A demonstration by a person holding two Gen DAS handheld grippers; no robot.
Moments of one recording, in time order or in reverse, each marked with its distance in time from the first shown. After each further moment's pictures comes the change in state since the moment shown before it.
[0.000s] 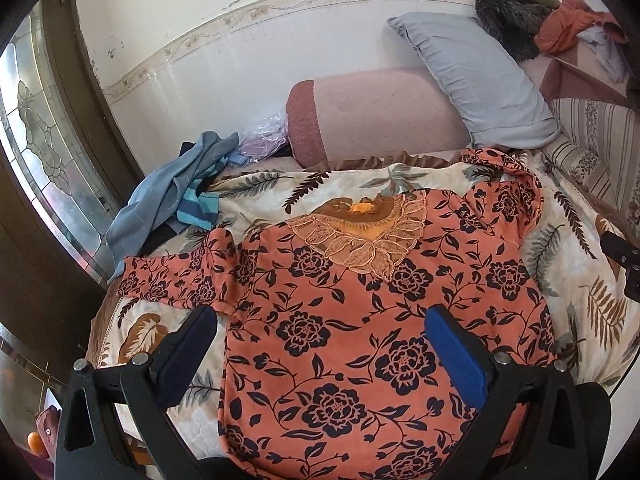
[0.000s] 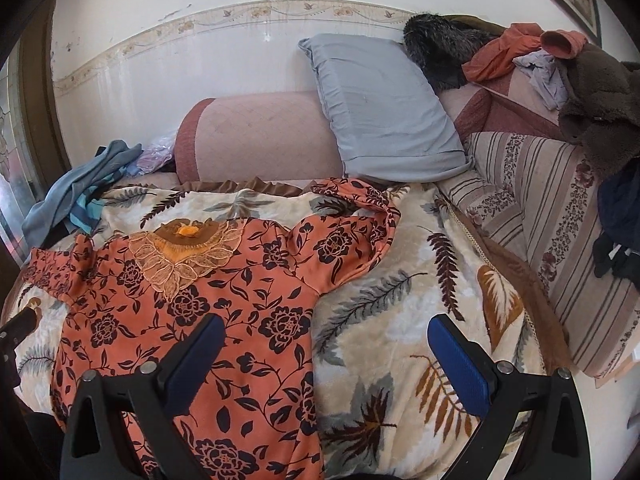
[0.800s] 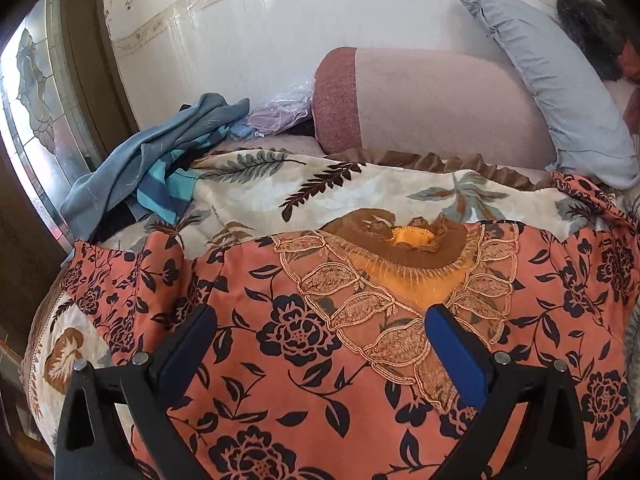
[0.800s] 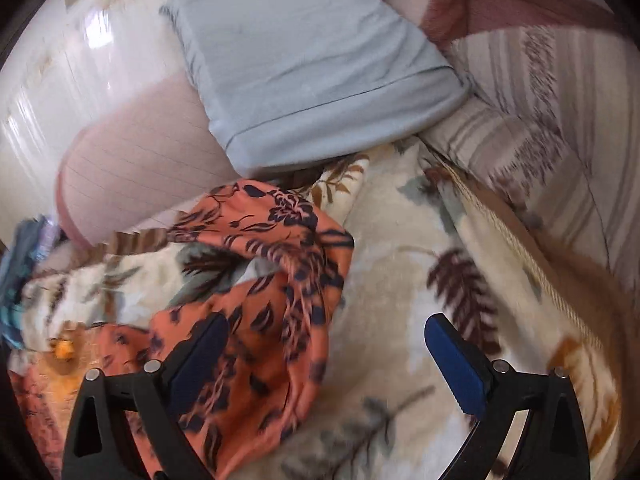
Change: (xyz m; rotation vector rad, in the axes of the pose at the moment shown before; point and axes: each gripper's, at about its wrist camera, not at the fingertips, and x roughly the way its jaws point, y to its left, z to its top) left arm 0.224 0.001 0.044 -0.168 0.029 0.066; right arm 0.311 -0.128 0.109 0.237 0.157 -0.031
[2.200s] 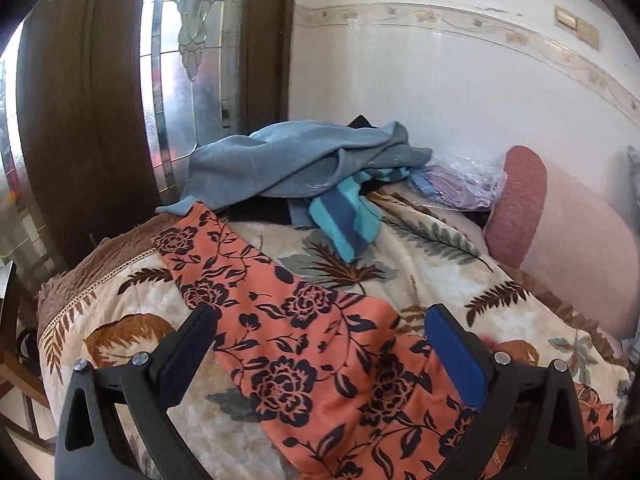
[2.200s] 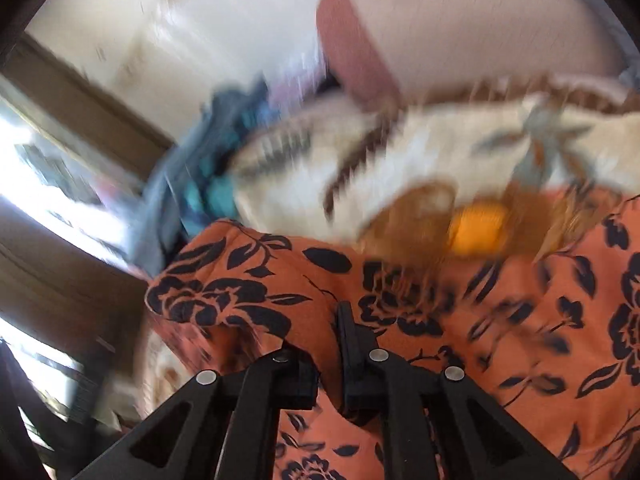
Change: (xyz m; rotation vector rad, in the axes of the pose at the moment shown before) left arm -0.001 0.218 0.017 -0.503 -0.107 0.237; right arm -0.041 0.400 -0.126 -0.175 0.354 0.643
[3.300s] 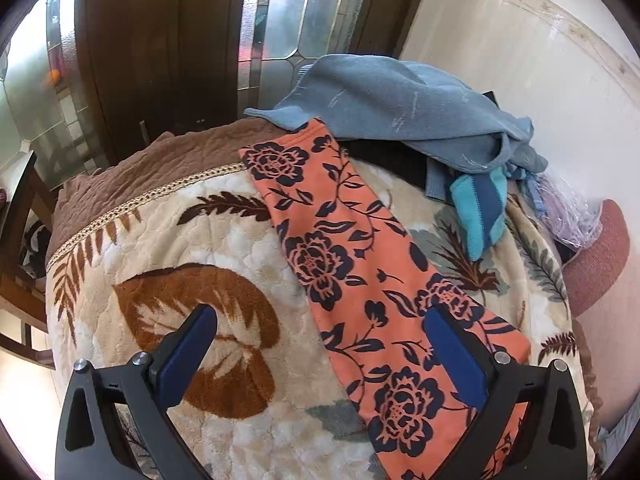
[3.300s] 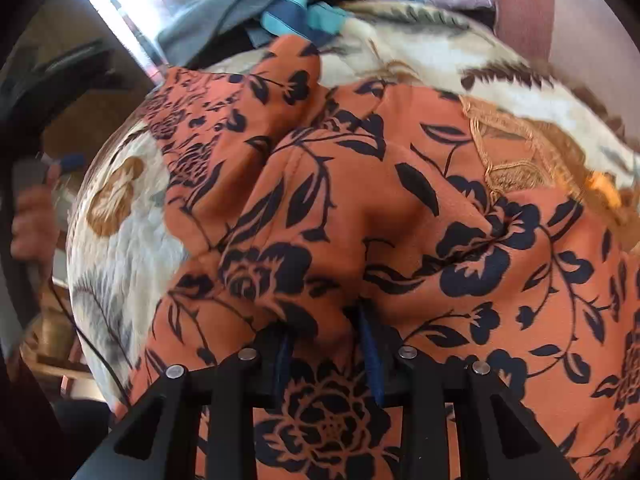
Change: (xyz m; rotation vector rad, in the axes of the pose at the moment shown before) left arm 0.069 0.122 0.006 -0.314 0.266 0.107; right arm 0.033 0.073 -0.108 -0.552 0.228 -0.109
